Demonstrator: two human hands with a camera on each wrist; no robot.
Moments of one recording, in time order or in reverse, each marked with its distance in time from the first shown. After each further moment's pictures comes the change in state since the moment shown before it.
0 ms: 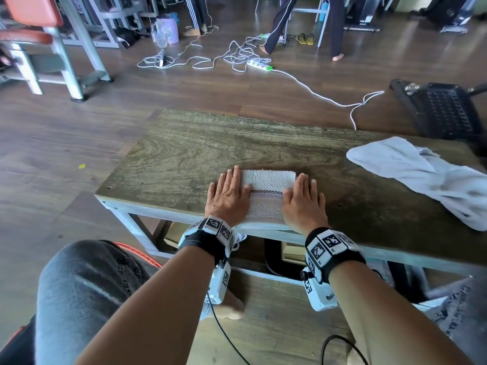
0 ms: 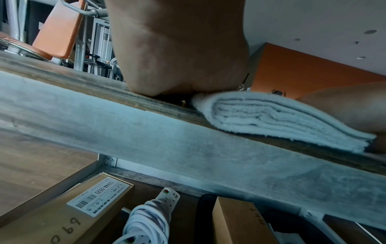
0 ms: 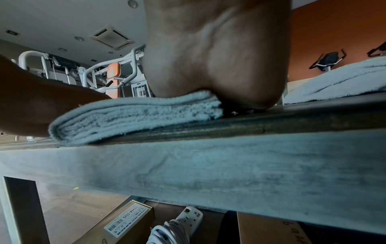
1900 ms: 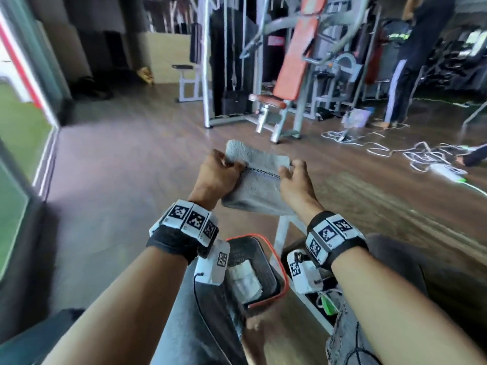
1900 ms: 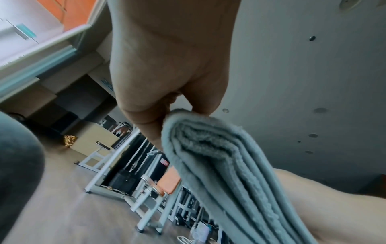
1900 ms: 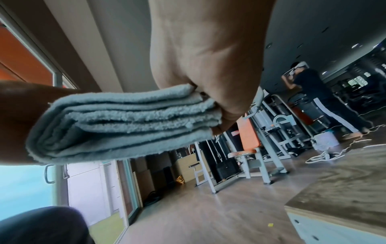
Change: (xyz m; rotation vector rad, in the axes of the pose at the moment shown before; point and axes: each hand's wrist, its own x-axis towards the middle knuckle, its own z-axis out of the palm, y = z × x) left_hand -0.305 -0.137 -0.268 -0.647 1.008 -0.476; right_hand -0.206 -0.325 -0.001 0.604 -0.198 -0.764
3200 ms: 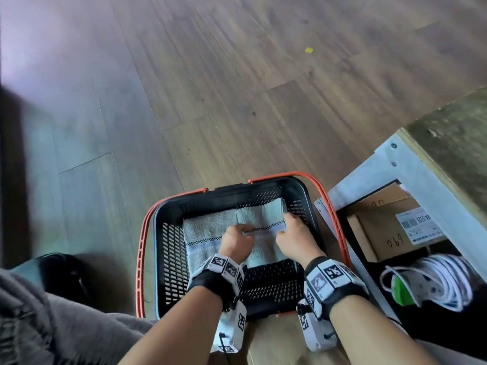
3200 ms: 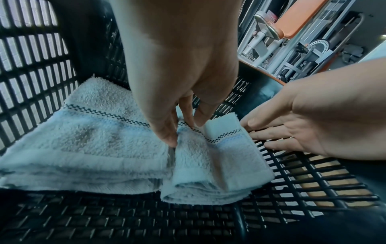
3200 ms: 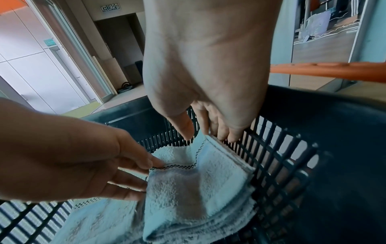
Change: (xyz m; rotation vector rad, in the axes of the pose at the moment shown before) left_hand 0.016 -0.421 0.162 0.198 -0.385 -0.874; right_hand 0.058 0.329 0.232 -0.493 -0.794 0.467
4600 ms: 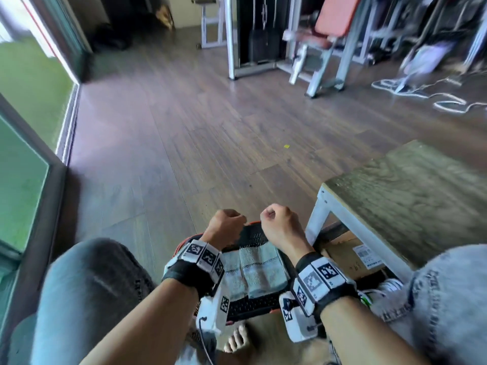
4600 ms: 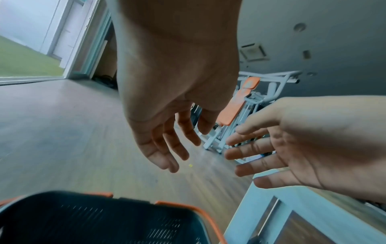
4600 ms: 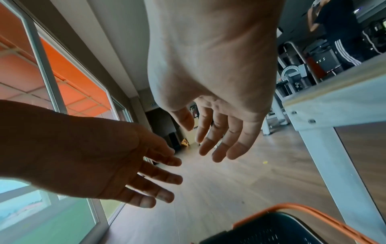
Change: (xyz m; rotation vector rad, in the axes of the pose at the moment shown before) left_hand -0.181 0.120 -0.109 -0.002 0.117 0.333; right_hand -0.187 -0.105 -0.088 0.156 0.432 -0.333
